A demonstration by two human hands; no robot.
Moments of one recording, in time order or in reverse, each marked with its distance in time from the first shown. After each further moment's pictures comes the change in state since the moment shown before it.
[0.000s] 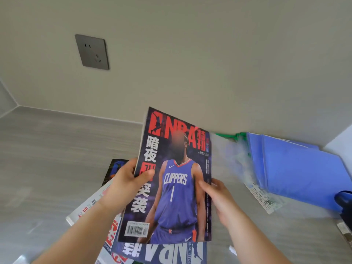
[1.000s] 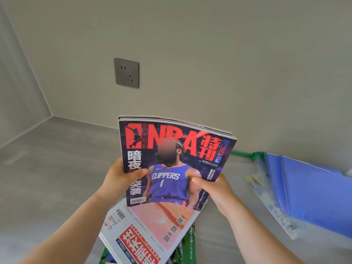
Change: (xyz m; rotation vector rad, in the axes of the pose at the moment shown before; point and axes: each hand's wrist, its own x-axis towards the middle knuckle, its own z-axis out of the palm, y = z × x) left_hand 0.025 -0.010 -0.077 -0.131 0.174 0.035; right_hand -0.008 -0.055 0.069 -0.151 -0.203 -0.340
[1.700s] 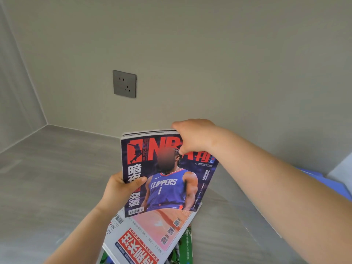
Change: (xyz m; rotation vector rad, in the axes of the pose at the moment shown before) left_hand -0.021 0.000 0.001 0.022 0.009 0.024; right_hand 0.004 -0.167 0.051 -1.669 -0.223 -0.354
